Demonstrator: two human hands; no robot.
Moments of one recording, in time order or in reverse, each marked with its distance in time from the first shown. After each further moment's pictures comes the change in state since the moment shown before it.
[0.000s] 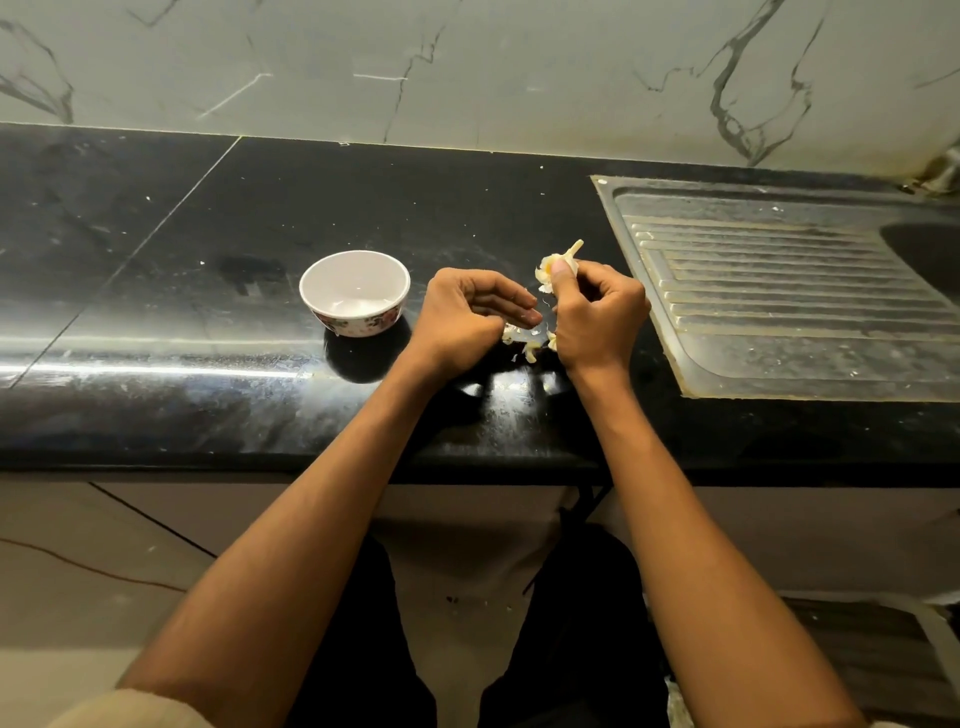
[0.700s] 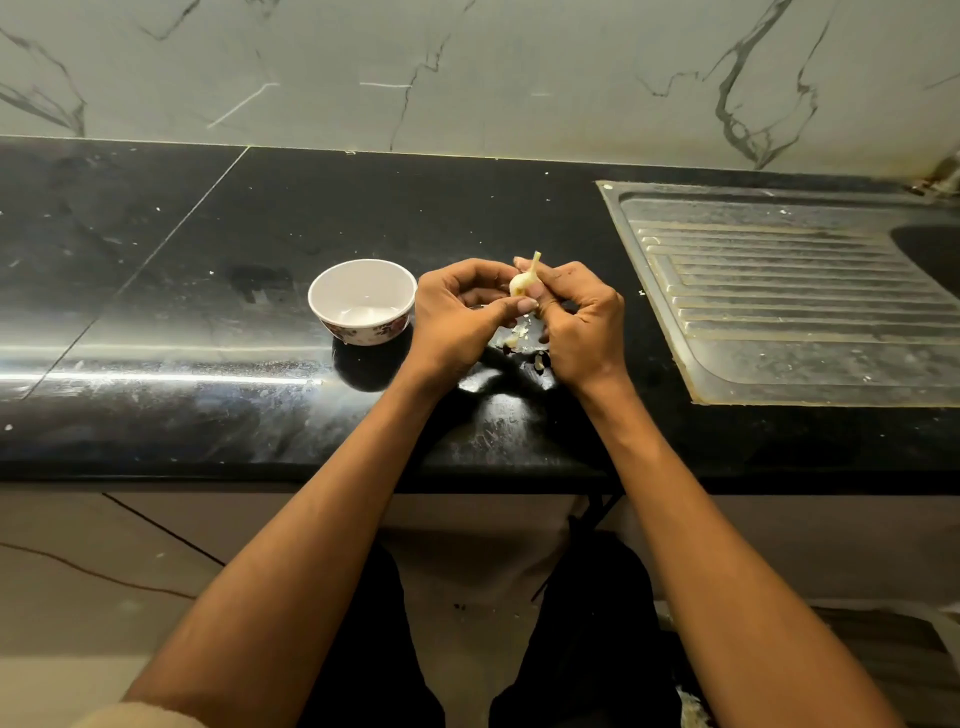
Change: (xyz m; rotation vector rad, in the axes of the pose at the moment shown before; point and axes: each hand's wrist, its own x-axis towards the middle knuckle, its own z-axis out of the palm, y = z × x) left_hand 0.004 -0.003 -0.003 -0.177 0.174 0.025; right_hand -0.004 0.001 0.003 0.030 -0.291 -0.150
